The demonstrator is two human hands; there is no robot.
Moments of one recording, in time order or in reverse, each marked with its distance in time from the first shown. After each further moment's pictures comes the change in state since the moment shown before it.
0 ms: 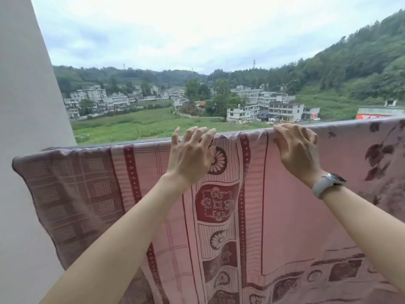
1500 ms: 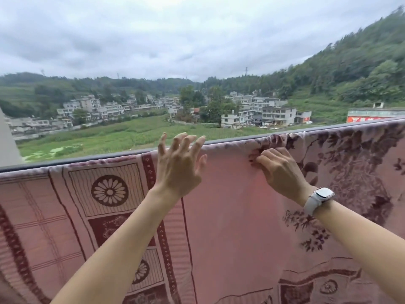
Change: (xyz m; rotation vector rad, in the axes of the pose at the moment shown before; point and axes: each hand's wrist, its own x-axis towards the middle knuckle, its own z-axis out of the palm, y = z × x) left_hand 0.099 0.184 0.087 0.023 0.027 -0.033; right_hand -0.020 0.215 -0.042 -0.003 -0.095 -0.299
